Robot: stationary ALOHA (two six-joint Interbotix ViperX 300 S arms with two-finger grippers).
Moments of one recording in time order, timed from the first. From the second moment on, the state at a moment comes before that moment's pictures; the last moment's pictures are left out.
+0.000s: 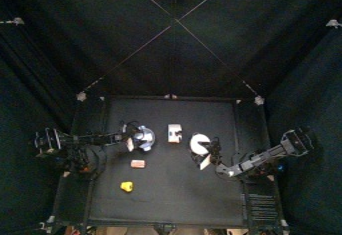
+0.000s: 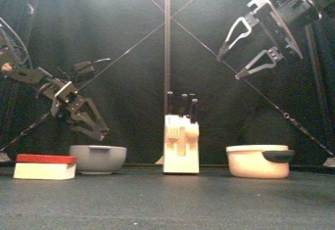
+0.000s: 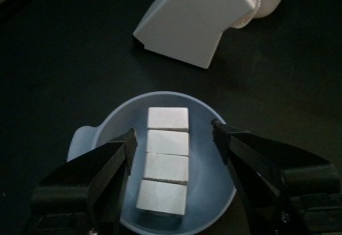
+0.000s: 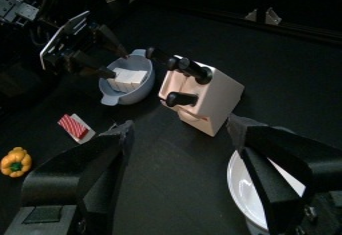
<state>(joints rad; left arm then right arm) 0.47 -0.21 1.17 0.27 -0.48 -0.25 0.40 -0.37 0.88 -1.48 0.99 2.29</state>
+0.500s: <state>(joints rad) 0.47 -0.12 1.14 0.28 -0.45 -0.21 0.40 -0.37 0.88 -1.48 0.98 2.29</state>
